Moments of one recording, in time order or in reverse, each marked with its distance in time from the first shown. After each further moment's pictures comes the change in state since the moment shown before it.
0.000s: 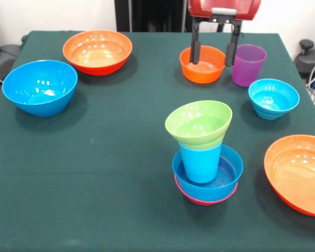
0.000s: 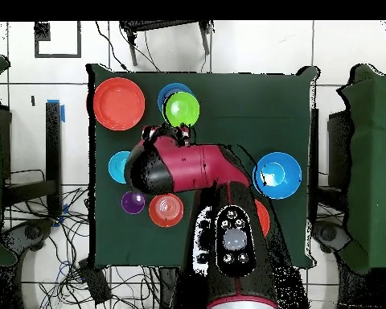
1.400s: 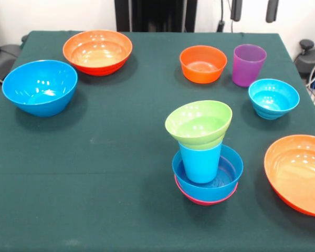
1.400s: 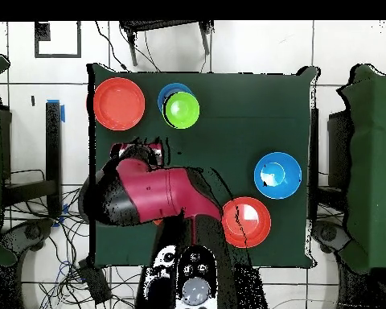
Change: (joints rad) arm 0.113 -0.152 -0.031 0.117 0.052 0.000 0.000
